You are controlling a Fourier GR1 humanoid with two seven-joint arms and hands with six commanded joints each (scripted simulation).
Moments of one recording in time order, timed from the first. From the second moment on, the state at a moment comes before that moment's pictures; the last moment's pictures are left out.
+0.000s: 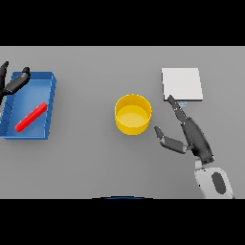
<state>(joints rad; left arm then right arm) -0.60 0.89 -0.63 -1.15 0.39 0.33 0.43 0.01 -0.18 0.20 -1.68 0.35 0.06 -0.15</state>
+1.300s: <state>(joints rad) -0.56 0.89 -0.61 -1.16 0.44 0.31 0.37 -0.67 -0.39 0.72 -1.21 0.93 0.47 -0.23</state>
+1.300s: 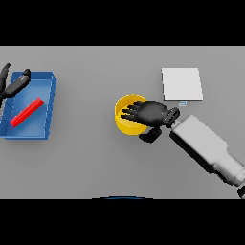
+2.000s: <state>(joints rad) -0.56 0.89 -0.60 -1.16 0.45 0.30 0.34 -0.69 -0.35 0.72 -1.15 0.92 0.50 -0.21</state>
